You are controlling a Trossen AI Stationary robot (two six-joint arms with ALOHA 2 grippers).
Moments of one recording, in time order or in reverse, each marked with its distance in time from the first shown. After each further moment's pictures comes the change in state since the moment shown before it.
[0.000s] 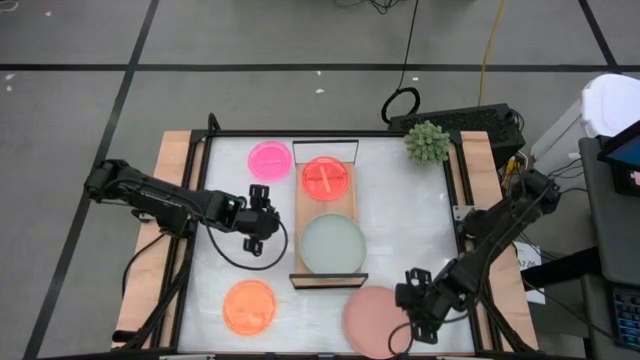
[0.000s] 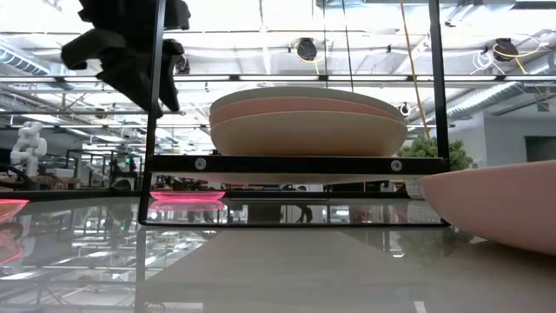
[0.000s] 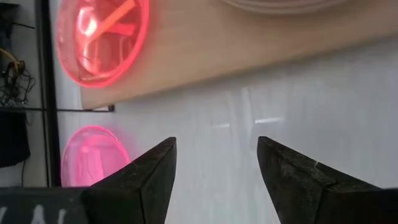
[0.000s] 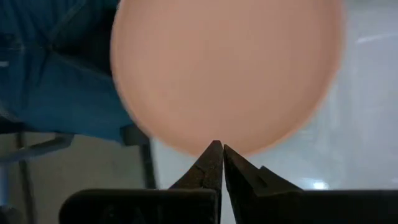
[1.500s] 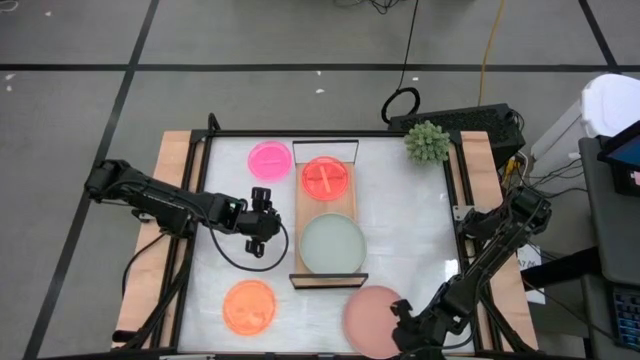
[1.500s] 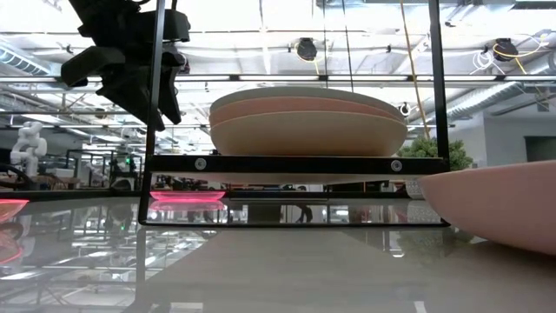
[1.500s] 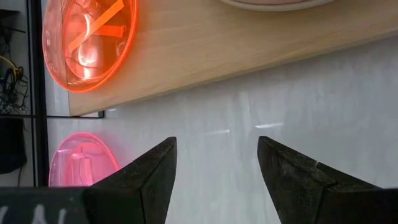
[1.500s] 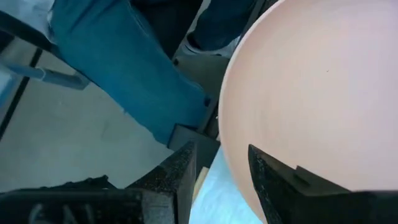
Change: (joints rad) left arm 0.003 0.002 -0.073 0.108 0.006 0.013; right arm 0.091 0.184 -0.009 0.374 -0.053 -0.435
